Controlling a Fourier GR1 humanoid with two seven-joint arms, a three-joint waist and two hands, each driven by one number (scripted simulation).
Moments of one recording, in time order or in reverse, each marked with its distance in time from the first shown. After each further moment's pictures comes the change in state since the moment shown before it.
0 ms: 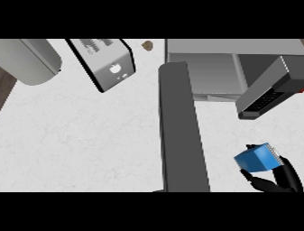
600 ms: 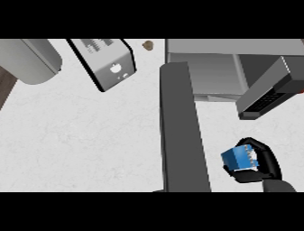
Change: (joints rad) left arm -0.004 0.022 0.024 0.011 0.047 -0.009 0.008; right arm -0.127 0.066 0.008 0.107 -0.026 -0.060 -0.035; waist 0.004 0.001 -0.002
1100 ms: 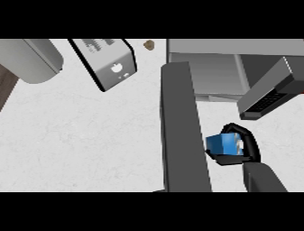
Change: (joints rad) left arm 0.011 0.009 0.018 0.002 0.043 -0.015 0.012; right arm -0.151 0.076 -0.035 0.101 -0.022 -0.072 -0.013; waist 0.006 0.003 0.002
